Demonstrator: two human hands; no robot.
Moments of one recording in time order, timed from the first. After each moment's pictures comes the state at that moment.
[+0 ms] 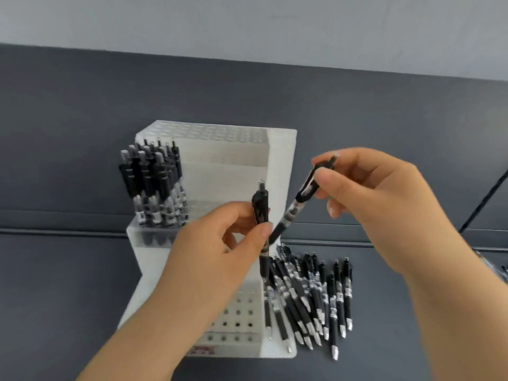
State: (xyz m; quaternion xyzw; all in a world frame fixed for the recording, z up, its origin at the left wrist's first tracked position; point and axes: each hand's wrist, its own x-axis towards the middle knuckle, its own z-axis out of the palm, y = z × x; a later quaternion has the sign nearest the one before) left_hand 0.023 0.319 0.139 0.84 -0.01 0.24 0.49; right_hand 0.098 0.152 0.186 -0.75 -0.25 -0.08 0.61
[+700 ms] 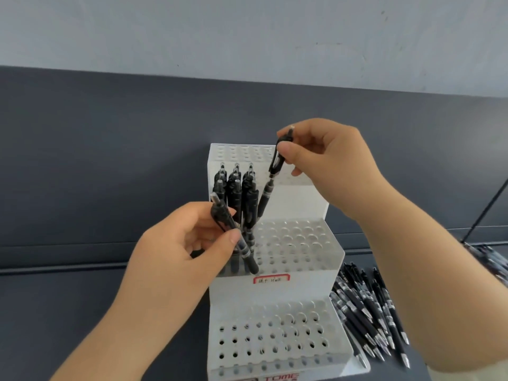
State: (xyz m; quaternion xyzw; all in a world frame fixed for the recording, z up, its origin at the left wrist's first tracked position) left_hand 0.003 0.457 0.153 0.81 -0.03 0.26 0.52; right_hand 0.120 0.299 0.212 -0.79 -0.25 -0.17 0.53
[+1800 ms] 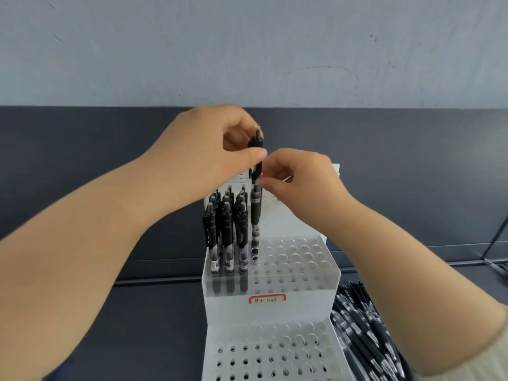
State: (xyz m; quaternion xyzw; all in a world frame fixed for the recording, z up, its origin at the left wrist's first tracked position) left_hand 0.069 0.452 0.257 0.92 -0.12 0.27 0.27; right_hand 0.137 0.303 0.206 -0.83 -0.32 -0.19 0.42
